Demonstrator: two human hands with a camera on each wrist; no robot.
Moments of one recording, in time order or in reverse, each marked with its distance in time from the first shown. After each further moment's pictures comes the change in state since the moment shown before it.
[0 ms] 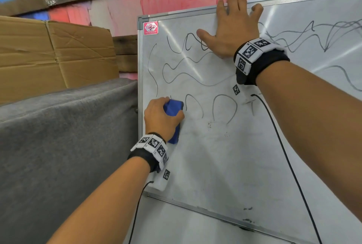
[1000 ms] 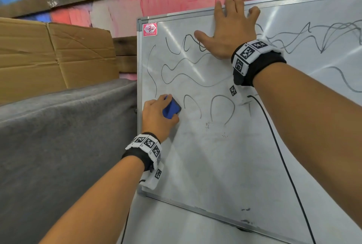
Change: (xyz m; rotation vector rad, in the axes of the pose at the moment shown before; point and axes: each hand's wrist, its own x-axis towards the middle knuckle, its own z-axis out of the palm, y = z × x) left_hand 0.002 -0.005 -0.007 0.117 -0.099 0.134; right_hand -0.002 0.000 -0.003 0.025 -0.025 -0.001
